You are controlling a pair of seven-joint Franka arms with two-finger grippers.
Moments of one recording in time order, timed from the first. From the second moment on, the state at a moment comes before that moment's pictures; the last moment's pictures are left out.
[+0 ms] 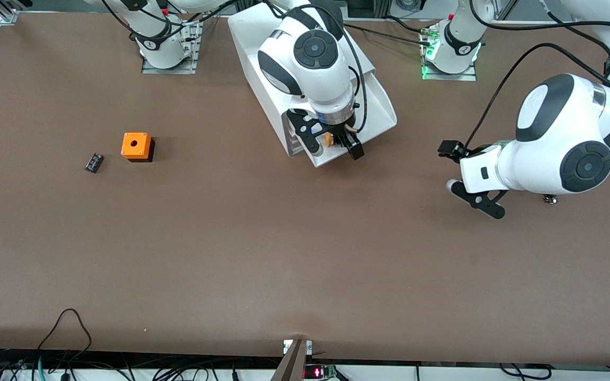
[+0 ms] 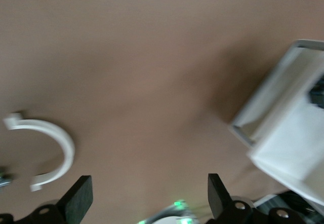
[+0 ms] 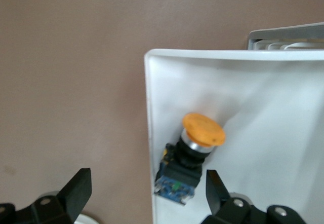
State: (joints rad) left arm 0.11 0.43 -0.41 -1.38 0.03 1.42 0.20; right arm 0.71 0.74 0.26 -1.06 -0.03 1.94 1.97
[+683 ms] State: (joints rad) left arm 0.08 0.44 -0.40 -1.32 0.11 1.48 0.19; right arm 0.74 0.74 0.26 -1.12 -0.05 1.94 1.97
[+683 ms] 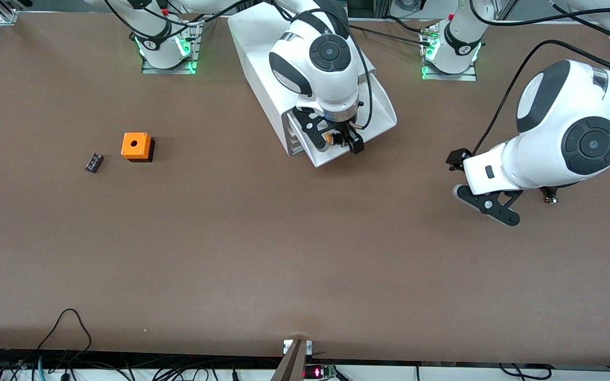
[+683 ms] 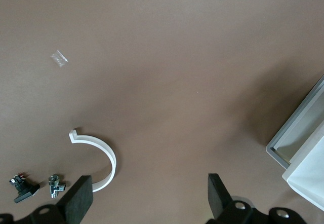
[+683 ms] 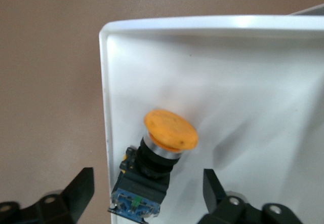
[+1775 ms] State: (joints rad) left arm 0.06 0.43 -0.44 -1.32 0.10 1.48 -0.35; right arm 0.73 0.63 0.25 -1.05 -0.06 1.84 1.84
